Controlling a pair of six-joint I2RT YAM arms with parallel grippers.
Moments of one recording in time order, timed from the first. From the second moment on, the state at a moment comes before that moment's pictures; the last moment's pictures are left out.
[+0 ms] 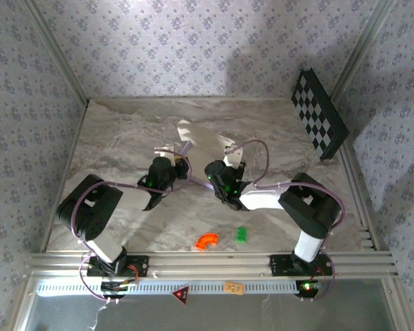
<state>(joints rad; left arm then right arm) -0.60 1.63 0.53 0.75 -0.12 -0.52 0.91 1.74 0.80 0.48 1.07 0.51</state>
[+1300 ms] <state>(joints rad) -0.22 1.52 0.78 0.34 0.39 -0.10 0.50 1.45 0.73 0.35 -0.13 -0.18</state>
